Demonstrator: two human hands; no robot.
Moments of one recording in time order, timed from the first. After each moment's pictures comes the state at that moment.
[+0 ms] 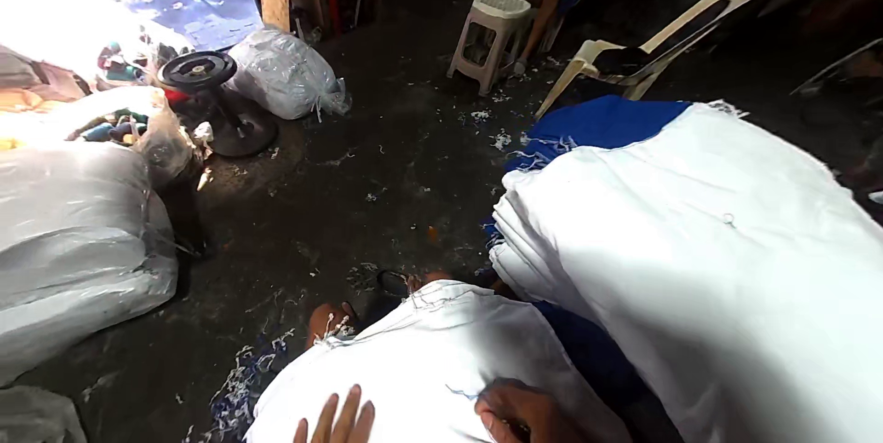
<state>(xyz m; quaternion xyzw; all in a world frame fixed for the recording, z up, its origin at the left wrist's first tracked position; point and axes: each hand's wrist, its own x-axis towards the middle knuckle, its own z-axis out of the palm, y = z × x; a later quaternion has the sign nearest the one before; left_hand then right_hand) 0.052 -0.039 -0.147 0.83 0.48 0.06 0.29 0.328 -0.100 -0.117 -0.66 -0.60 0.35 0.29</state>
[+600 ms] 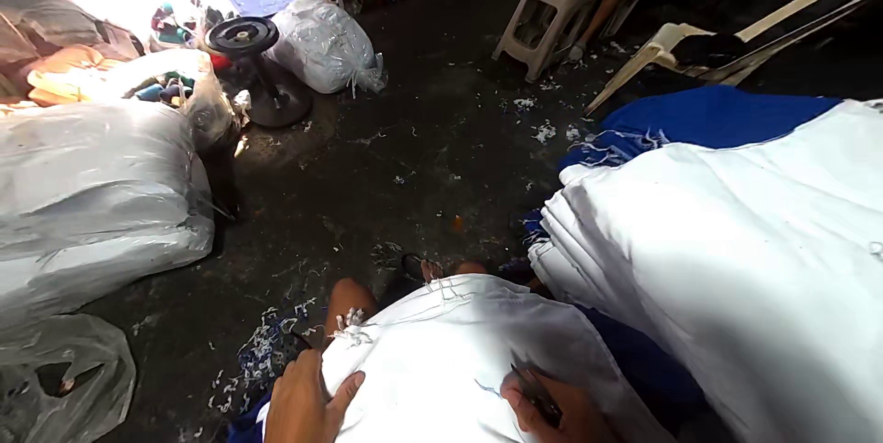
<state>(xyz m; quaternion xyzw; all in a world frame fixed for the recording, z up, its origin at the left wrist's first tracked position) 0.013 0.031 -0.152 0.68 0.65 0.06 0.34 0.329 -0.083 -0.128 -0.67 -0.54 0.38 0.33</state>
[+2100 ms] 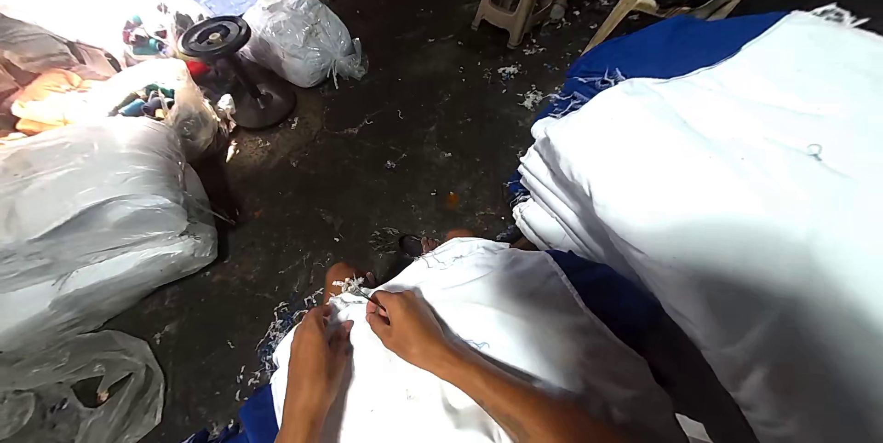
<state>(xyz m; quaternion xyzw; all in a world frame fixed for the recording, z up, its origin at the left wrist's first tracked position) 0.035 0.042 -0.154 0.68 0.66 0.10 0.31 0.213 0.032 -0.154 -0.62 -0.59 0.49 0.14</state>
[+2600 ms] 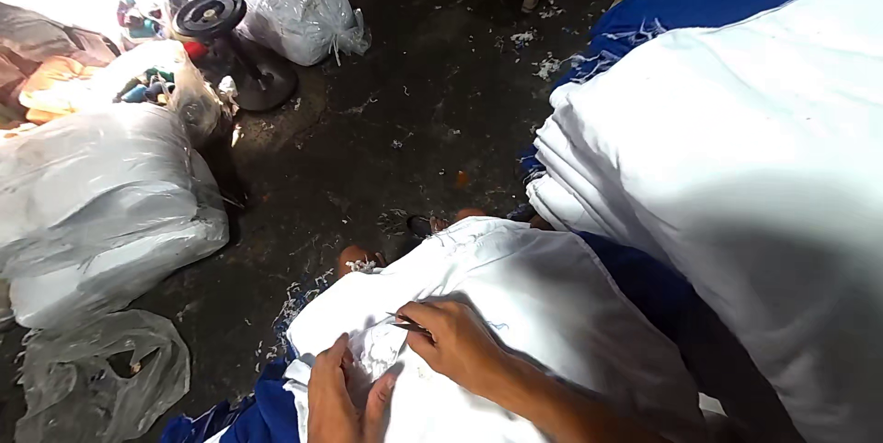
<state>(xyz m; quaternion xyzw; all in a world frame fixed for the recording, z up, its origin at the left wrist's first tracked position) 0.024 -0.046 -0.140 0.76 0.56 0.23 0.25 0.234 -0.029 -0.151 -0.58 -0.68 0.35 0.29</state>
